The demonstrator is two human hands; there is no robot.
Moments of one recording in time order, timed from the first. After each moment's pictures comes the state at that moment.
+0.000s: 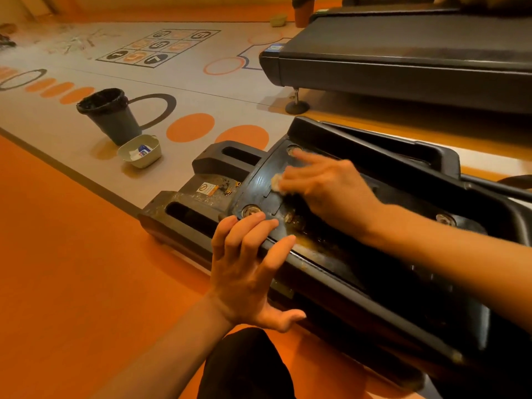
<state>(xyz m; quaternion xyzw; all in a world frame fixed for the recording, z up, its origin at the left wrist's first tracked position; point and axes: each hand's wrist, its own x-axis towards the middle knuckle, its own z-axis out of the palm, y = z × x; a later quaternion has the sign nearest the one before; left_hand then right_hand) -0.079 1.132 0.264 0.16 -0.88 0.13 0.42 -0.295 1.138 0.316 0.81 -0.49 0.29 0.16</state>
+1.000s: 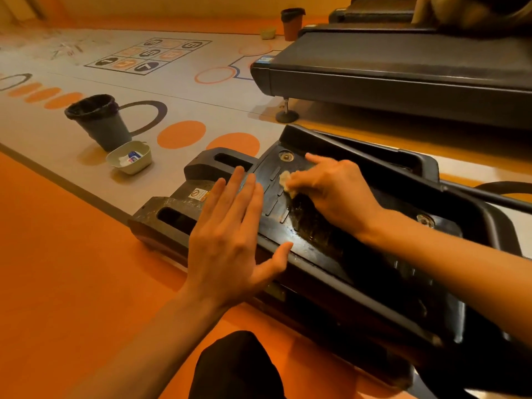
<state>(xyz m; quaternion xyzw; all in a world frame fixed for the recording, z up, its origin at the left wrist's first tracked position) -0.078 1.133 0.319 0.30 -0.90 0.14 0.28 -0.309 1.148 0.316 0.74 -0.58 0.33 0.09</state>
